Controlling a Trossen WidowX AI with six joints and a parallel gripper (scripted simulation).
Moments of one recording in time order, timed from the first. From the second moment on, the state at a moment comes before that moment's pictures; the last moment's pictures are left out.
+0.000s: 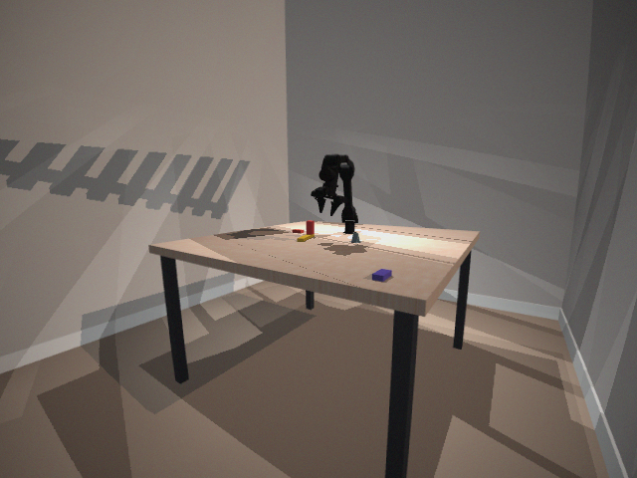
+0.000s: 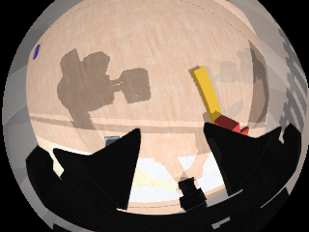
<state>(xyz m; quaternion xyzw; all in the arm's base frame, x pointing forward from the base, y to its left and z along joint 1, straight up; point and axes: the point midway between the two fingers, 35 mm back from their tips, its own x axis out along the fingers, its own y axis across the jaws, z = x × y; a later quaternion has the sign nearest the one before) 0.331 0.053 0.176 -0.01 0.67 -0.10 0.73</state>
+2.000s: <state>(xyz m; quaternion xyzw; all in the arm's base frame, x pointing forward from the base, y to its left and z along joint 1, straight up) 0.308 -0.094 0.080 -0.11 0.69 0.10 0.71</state>
